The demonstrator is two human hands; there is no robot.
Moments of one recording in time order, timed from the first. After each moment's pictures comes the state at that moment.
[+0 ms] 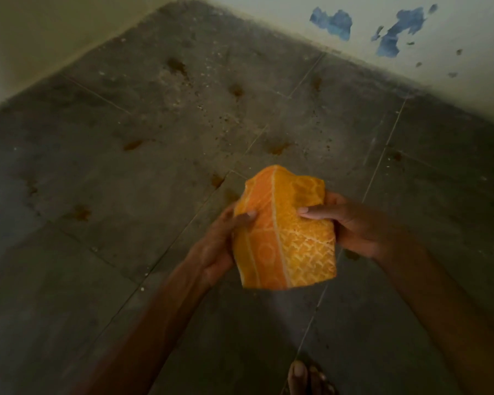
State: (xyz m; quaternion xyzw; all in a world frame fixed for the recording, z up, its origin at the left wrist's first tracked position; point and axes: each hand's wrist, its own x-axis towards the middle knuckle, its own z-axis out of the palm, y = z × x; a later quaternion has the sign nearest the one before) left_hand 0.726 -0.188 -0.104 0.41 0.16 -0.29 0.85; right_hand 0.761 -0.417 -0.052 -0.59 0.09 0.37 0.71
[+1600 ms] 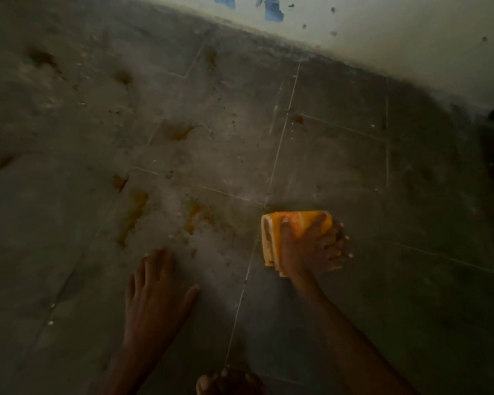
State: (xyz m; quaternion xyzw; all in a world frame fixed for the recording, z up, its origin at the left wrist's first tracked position) left_hand 0.632 -0.215 -0.161 0.98 -0.03 -0.14 0.14; right_hand 0.664 -0.490 -0.207 -0.86 0.47 0.01 0.19
